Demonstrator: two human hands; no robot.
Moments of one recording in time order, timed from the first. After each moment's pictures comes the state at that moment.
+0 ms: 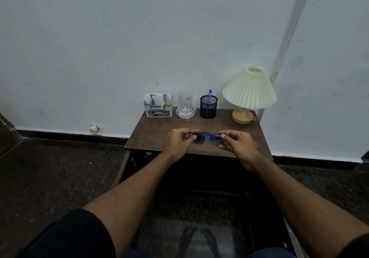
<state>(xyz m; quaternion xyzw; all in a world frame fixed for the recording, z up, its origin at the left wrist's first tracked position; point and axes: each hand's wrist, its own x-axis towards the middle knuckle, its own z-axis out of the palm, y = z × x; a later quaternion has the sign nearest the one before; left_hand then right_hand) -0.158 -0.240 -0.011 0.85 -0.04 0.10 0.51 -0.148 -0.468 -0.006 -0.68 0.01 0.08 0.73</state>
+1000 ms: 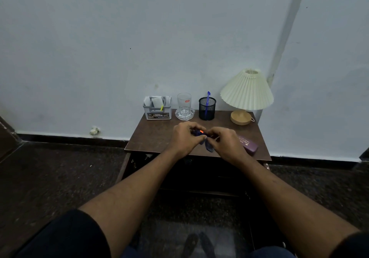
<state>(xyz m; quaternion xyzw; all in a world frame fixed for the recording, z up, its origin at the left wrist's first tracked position) -0.161 -0.264 0.022 0.86 -0.07 0.12 0.50 -0.164 -0.440 0.024 -0.90 -0.21 -0.12 0.38</state>
